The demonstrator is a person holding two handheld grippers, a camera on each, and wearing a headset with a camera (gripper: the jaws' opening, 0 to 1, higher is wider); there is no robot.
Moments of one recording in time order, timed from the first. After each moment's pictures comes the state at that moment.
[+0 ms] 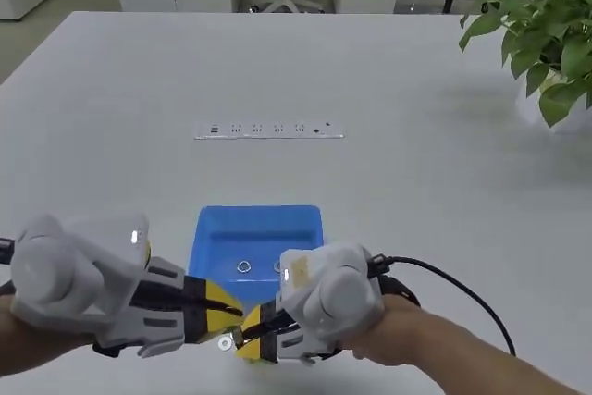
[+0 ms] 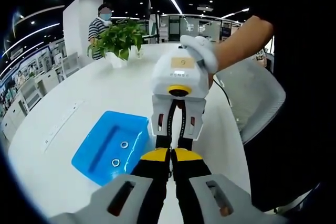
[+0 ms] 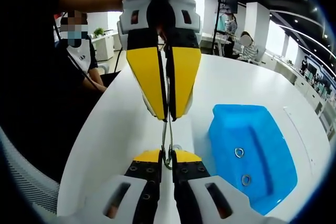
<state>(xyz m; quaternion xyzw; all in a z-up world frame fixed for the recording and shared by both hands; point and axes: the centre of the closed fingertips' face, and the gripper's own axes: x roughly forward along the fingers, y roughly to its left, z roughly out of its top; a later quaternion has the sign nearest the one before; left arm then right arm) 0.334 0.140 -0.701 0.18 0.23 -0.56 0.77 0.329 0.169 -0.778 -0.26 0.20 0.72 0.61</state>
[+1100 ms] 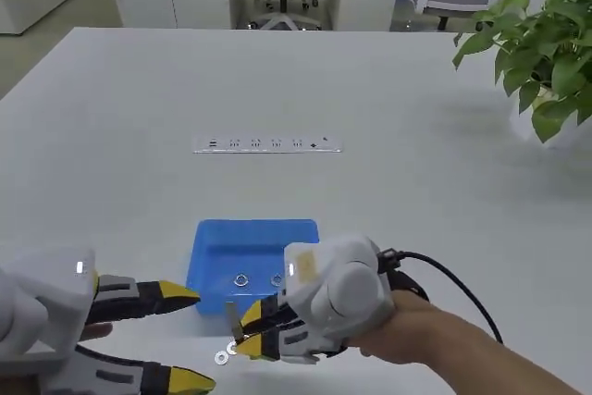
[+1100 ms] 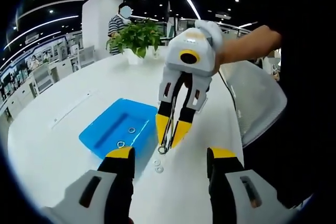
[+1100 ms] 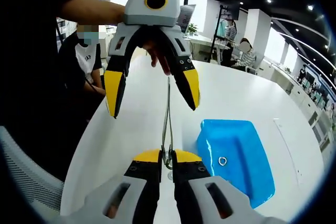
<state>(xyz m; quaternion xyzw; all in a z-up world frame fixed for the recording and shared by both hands) 0.324 0.171 -0.702 0.13 0.25 -0.51 0.82 0.338 0.164 -0.741 -0.28 0.17 0.72 0.61</state>
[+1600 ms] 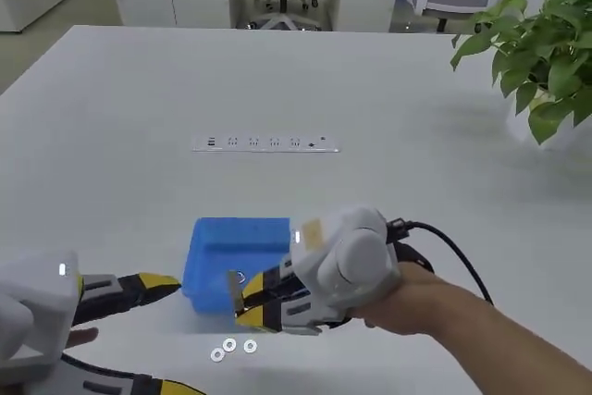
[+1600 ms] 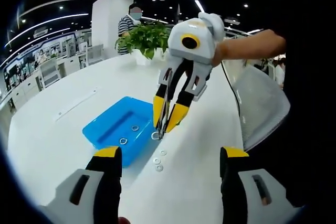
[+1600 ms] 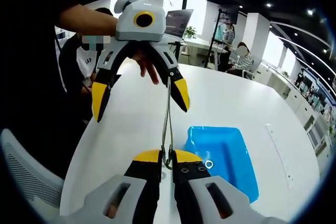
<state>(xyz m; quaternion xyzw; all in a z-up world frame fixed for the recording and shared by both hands) 0.323 0.177 -0.703 0.11 0.24 -0.48 0.83 0.354 0.161 -0.718 -0.28 0.15 0.72 0.62</state>
